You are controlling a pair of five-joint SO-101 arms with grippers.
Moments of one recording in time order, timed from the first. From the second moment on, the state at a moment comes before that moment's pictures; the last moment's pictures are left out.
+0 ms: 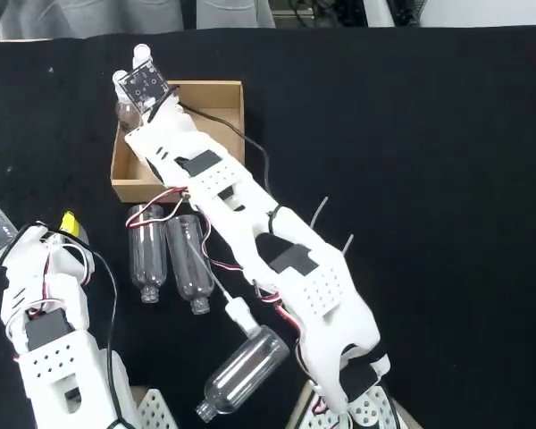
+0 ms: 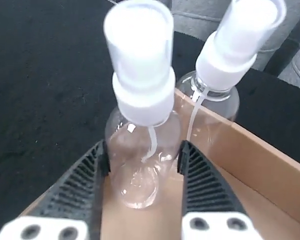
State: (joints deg) left arm -31.3 -74.1 84.7 29.8 13.0; right arm -36.6 42.5 -17.7 13.4 6.2
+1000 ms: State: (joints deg) left arm -31.3 -74.1 84.7 29.8 13.0; right arm -36.6 42.5 -22.3 22.6 6.2
